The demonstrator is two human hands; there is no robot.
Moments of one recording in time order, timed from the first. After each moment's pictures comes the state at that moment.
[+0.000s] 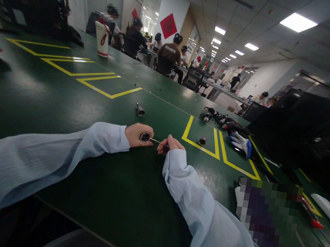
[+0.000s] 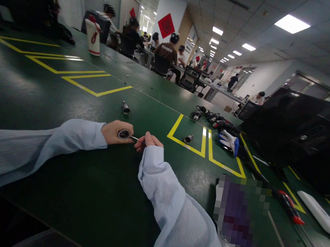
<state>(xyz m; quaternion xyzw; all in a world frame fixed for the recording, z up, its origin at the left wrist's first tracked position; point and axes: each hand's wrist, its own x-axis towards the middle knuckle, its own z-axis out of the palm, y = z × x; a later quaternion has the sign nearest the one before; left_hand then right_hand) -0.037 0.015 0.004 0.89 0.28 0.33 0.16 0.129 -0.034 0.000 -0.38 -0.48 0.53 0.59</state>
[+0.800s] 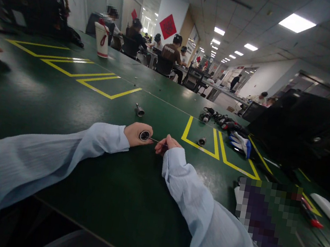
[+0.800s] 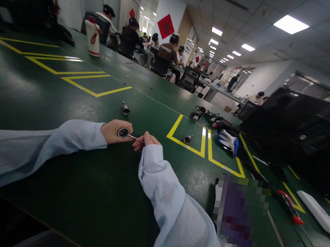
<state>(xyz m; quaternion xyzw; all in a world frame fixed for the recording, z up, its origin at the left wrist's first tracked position) -0.036 0.014 0.006 0.88 0.30 0.34 0.13 0.127 -0.032 -0.001 -0.34 -0.46 0.59 0.57</state>
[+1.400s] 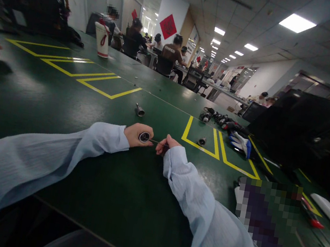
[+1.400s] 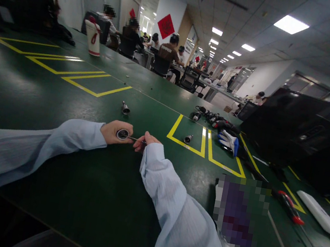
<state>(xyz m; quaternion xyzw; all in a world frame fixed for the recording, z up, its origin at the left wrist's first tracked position) -0.035 0.012 0.006 0.88 0.27 0.34 0.17 0.131 -0.026 -0.003 -0.35 -0.45 0.62 0.54</state>
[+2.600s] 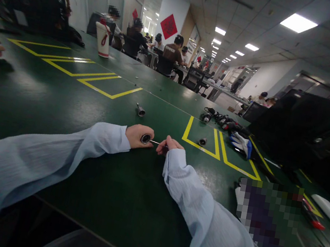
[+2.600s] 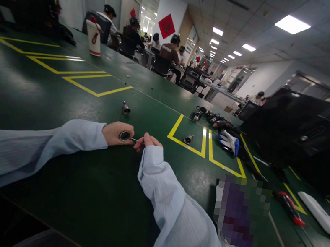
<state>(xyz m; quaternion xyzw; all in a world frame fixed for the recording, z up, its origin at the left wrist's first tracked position) -0.039 0.015 0.006 0.90 0.29 0.29 0.12 0.128 -0.034 0.001 -0.39 -0.47 0.55 0.57</state>
